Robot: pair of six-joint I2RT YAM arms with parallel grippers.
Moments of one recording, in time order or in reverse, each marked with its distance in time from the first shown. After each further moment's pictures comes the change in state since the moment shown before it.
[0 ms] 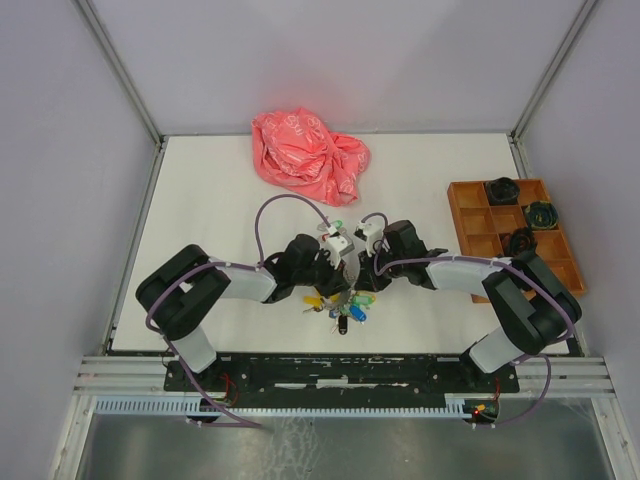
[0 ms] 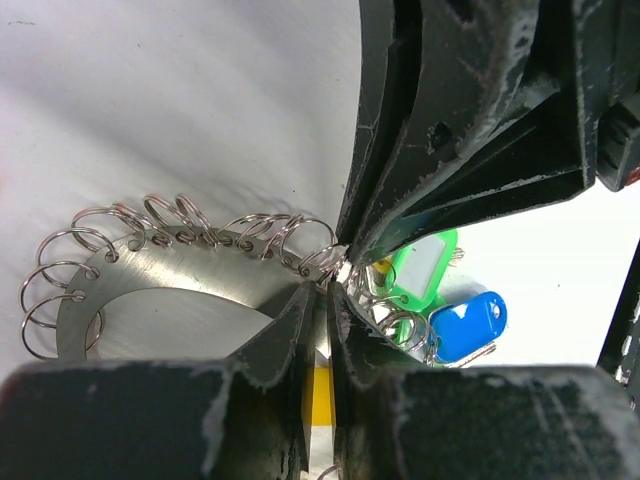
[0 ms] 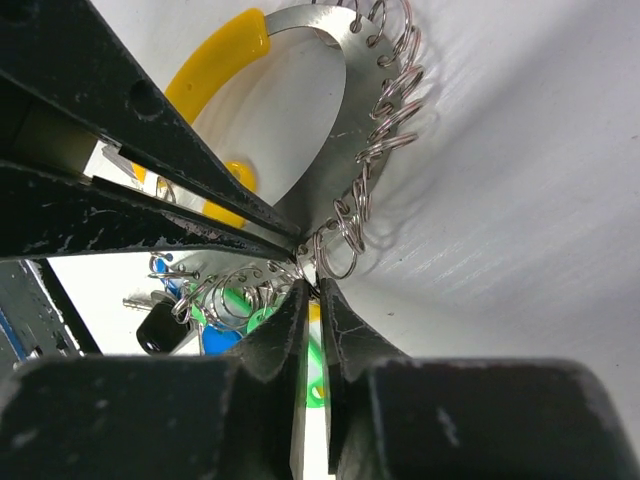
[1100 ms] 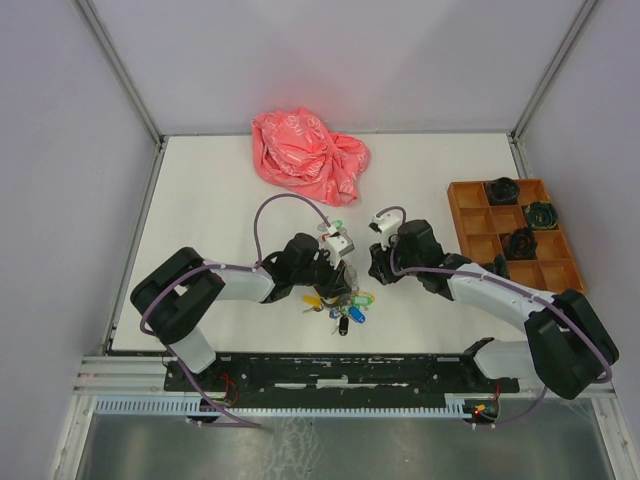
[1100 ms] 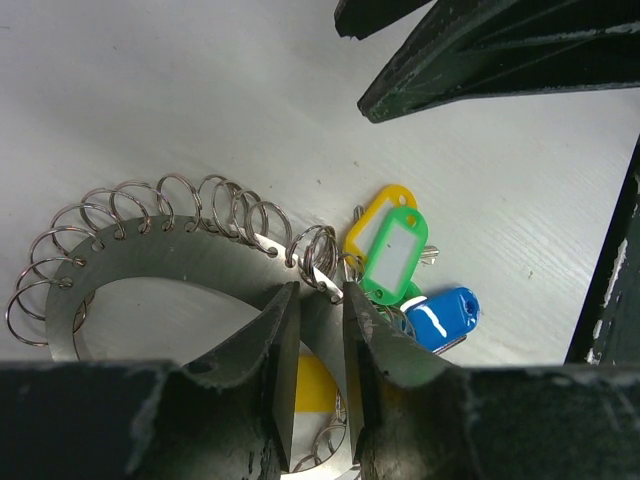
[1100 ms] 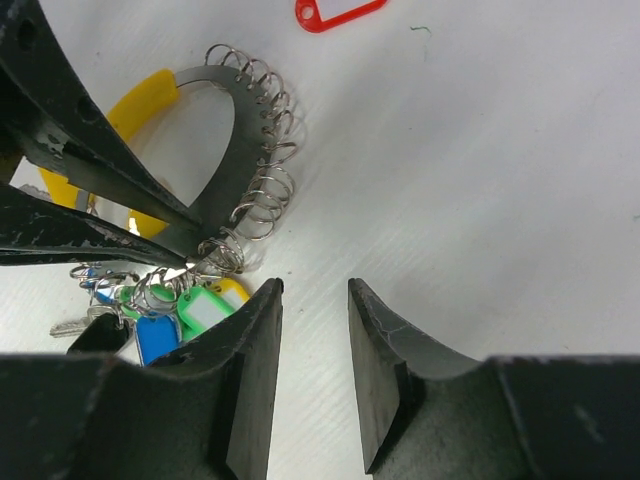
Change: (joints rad) left arm 0.001 -0.035 0.000 -0.037 0.031 -0.001; right arm 0.000 -0.271 -0.037 -0.111 0.306 -0.055
